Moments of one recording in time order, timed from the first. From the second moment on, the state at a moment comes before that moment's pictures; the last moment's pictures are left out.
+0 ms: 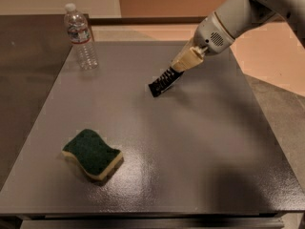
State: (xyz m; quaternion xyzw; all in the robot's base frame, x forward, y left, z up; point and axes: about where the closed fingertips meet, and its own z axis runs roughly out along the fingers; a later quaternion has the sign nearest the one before) arm 0.603 -0.082 0.899 -0.56 0.75 0.25 0.25
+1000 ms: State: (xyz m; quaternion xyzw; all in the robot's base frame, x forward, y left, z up) arm 0.524 -0.030 0.853 -0.61 0.69 0.32 0.19
